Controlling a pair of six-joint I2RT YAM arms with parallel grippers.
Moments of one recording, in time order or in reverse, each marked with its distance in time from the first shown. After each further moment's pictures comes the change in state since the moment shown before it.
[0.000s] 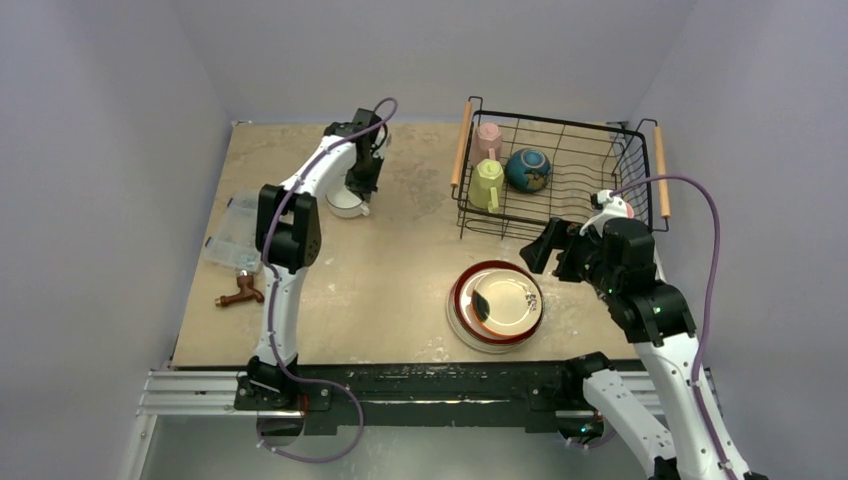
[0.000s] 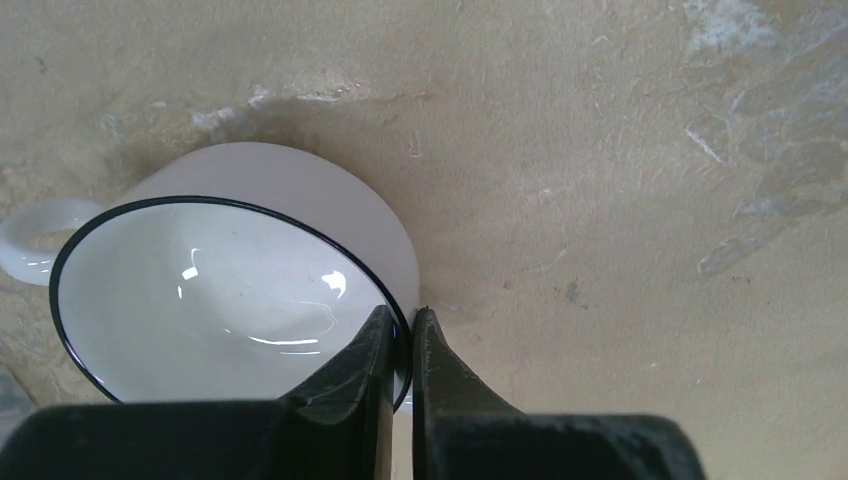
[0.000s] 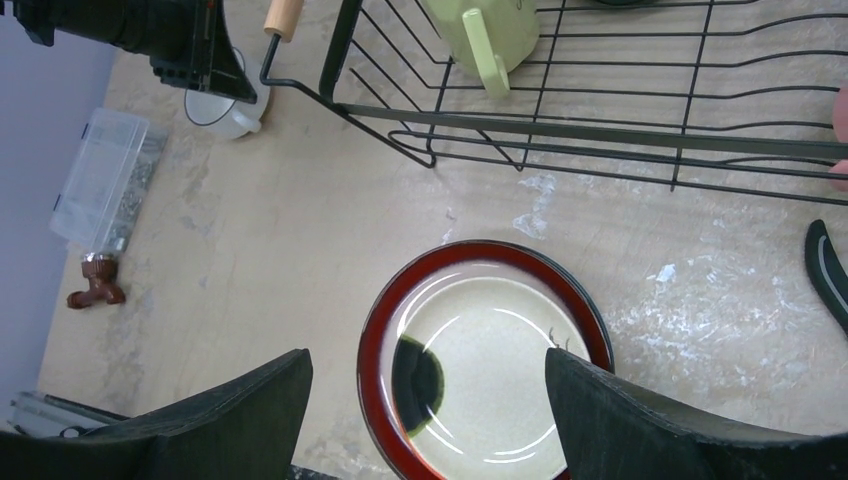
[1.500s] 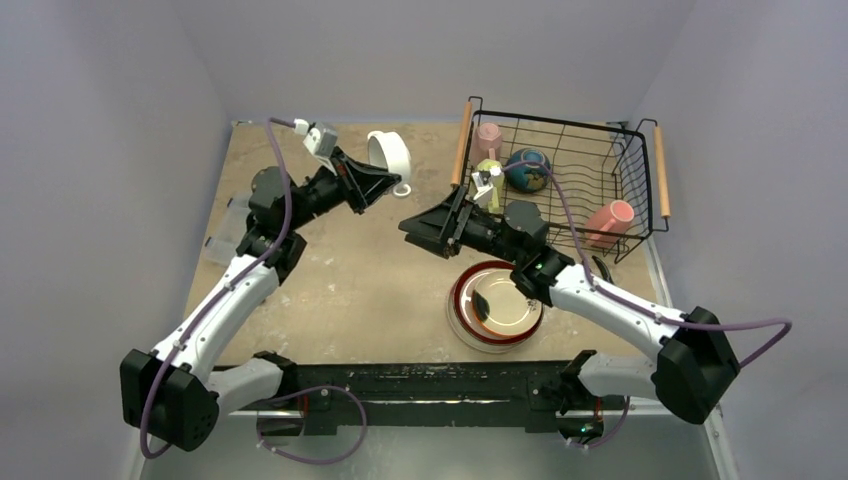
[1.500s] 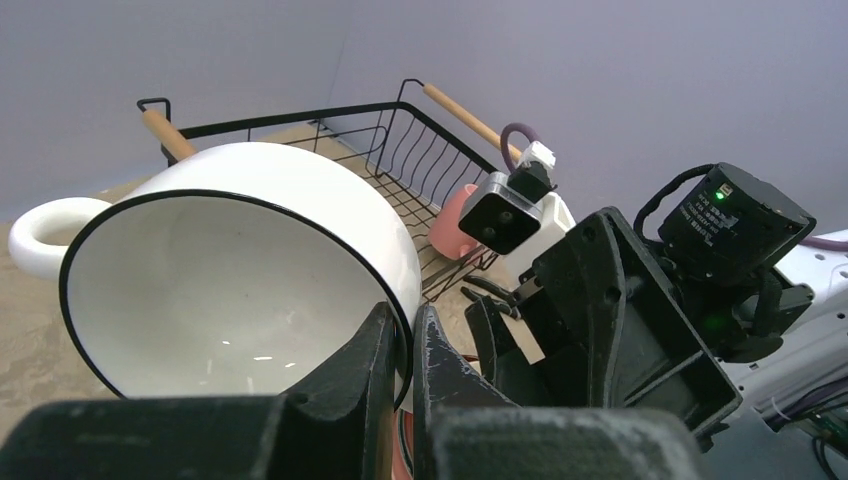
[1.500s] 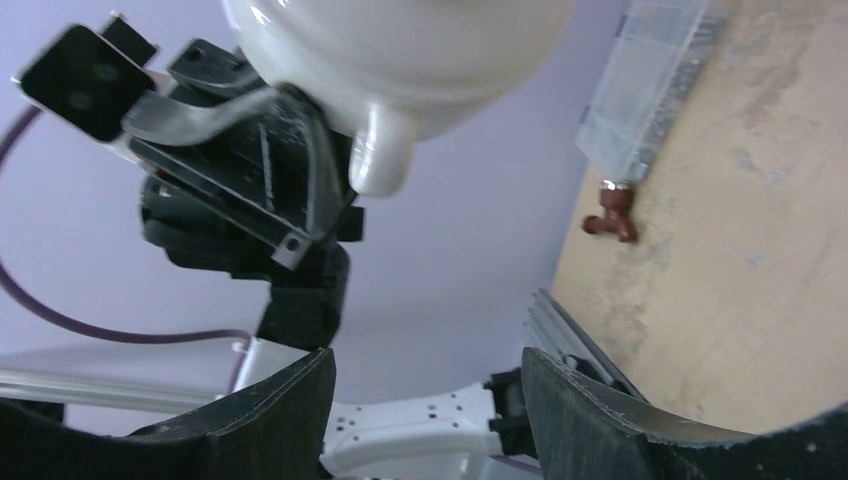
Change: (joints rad) left arm -0.053 -1.226 -1.168 1.374 0.654 -0.418; right arm 0.488 0.515 -0.163 1.209 -0.284 0.852
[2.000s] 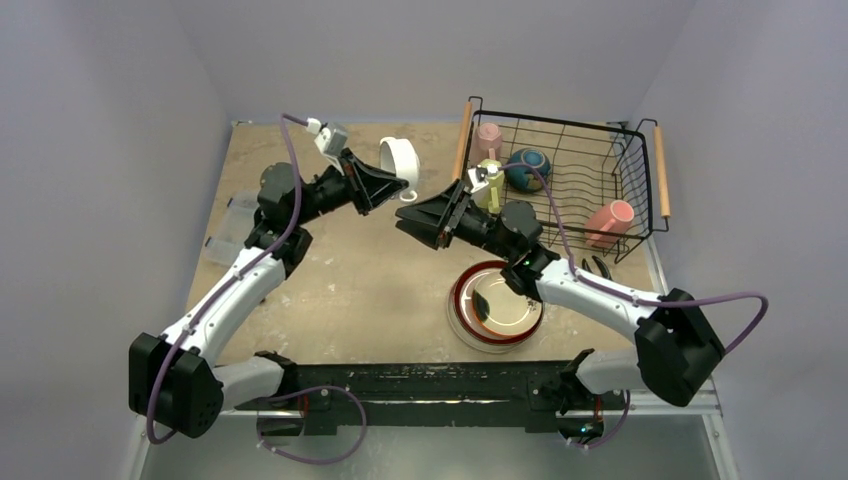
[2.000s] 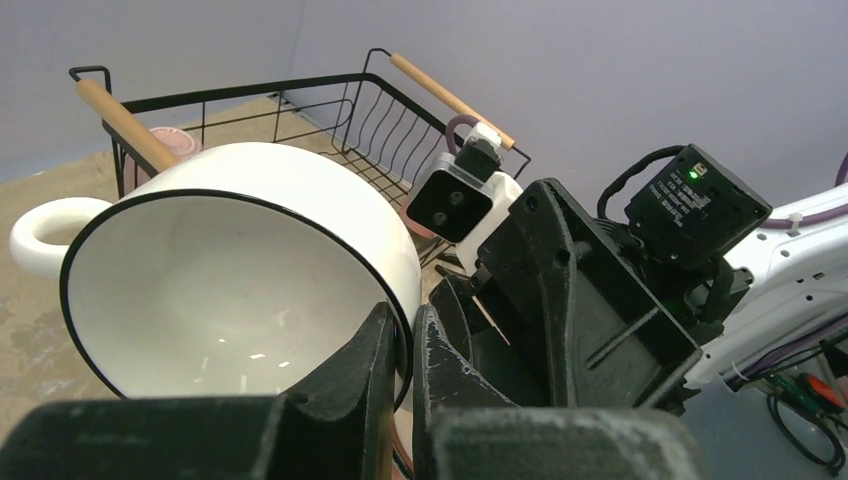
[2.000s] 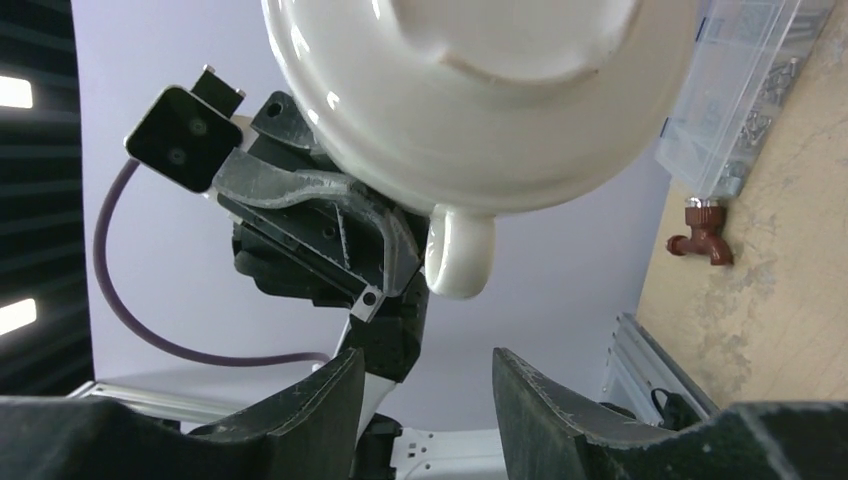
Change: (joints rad) left arm 0.000 0.069 0.000 0.045 0.087 -0.029; right arm -0.004 0.122 -0.008 0.298 0.012 0.229
